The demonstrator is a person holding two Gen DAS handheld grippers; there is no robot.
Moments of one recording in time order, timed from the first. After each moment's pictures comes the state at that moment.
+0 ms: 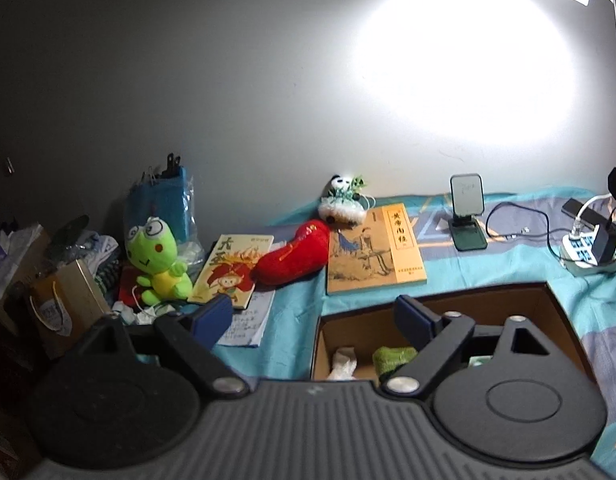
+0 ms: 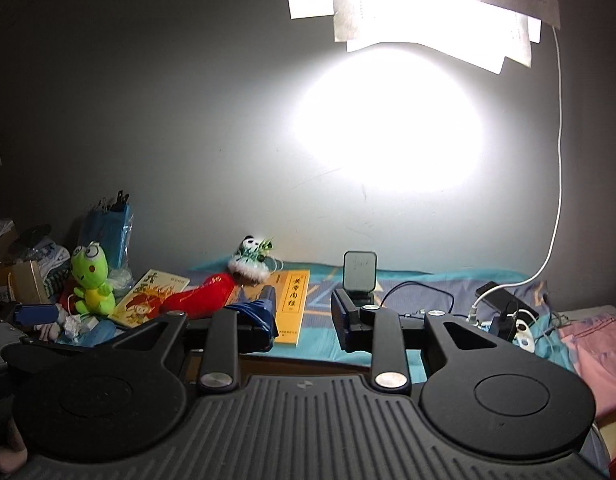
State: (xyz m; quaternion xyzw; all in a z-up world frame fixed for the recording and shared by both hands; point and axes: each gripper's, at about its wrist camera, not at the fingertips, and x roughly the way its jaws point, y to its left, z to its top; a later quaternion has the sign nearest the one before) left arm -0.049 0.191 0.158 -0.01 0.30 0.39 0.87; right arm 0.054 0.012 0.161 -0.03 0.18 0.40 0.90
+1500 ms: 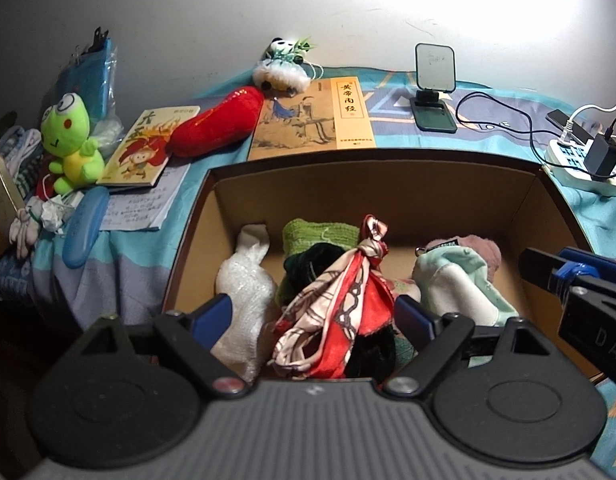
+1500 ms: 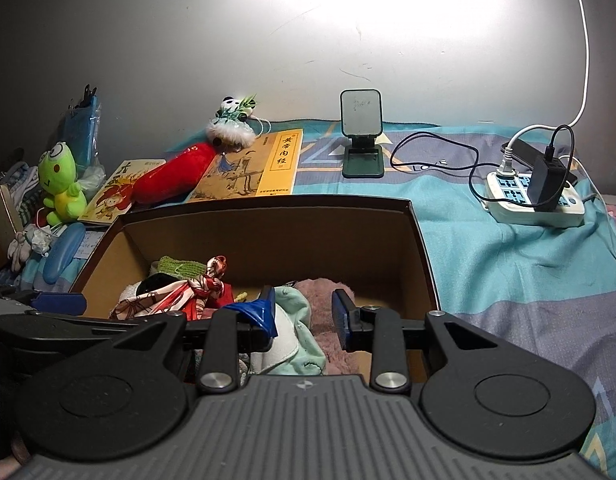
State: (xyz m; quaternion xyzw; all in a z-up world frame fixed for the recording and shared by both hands) left arm 0.004 0.195 0.017 -0.11 0.42 0.33 0.84; right arm 0.083 0.046 0.010 -0.06 0.33 0.39 0.86
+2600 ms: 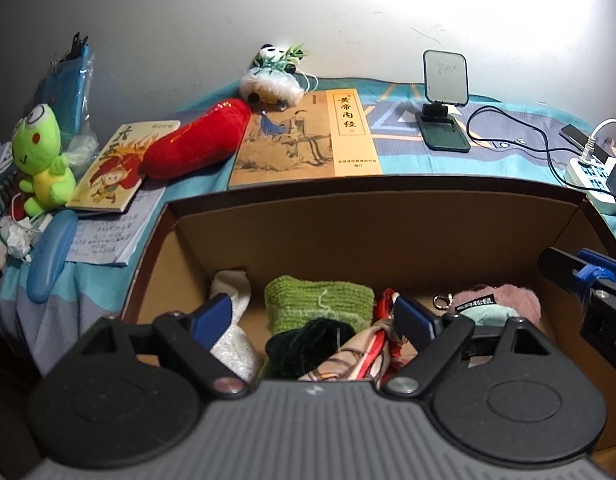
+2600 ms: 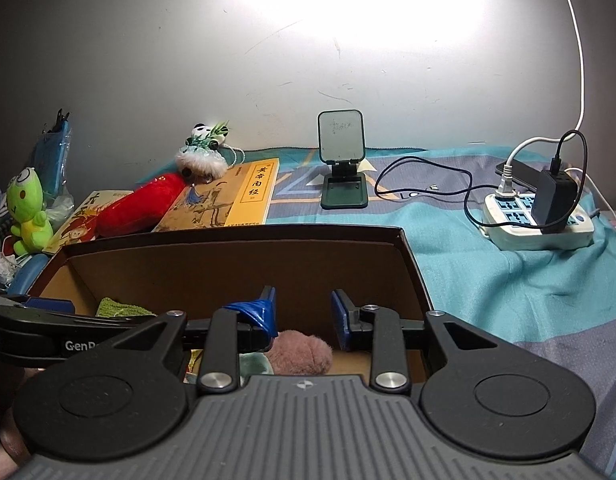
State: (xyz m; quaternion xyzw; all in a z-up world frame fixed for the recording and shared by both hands) left arm 0.046 0.235 -0.020 -0.10 0.39 0.32 0.85; right arm 0.119 0.067 -0.024 -0.03 0.28 0.36 0.89
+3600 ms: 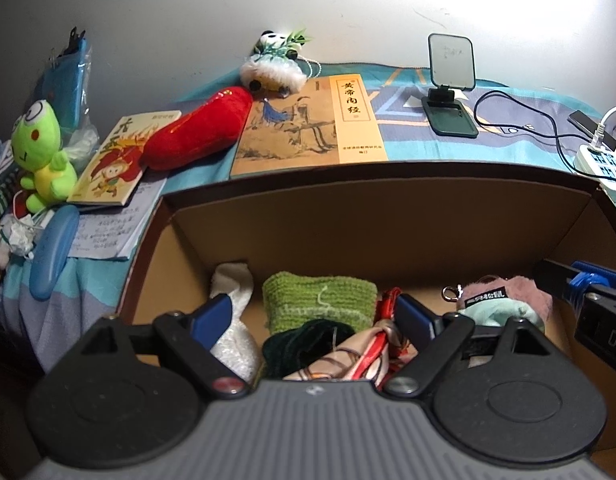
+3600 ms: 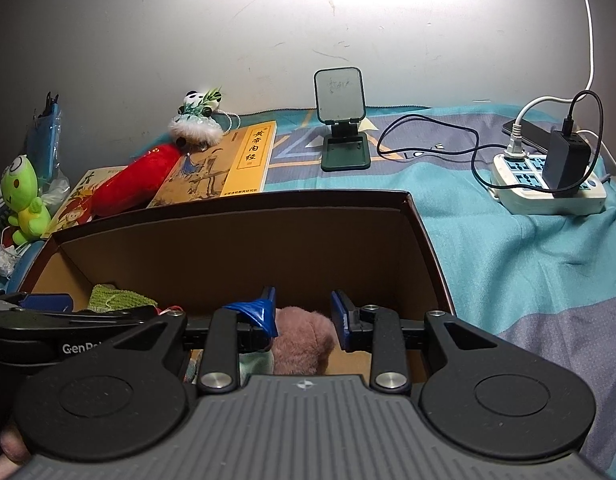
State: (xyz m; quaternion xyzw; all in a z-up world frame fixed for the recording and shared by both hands) left arm 0.052 0.239 -0.026 -0.10 0.42 0.33 0.84; right arm 0.135 0.075 -0.032 -0.04 0.34 0.36 0.87
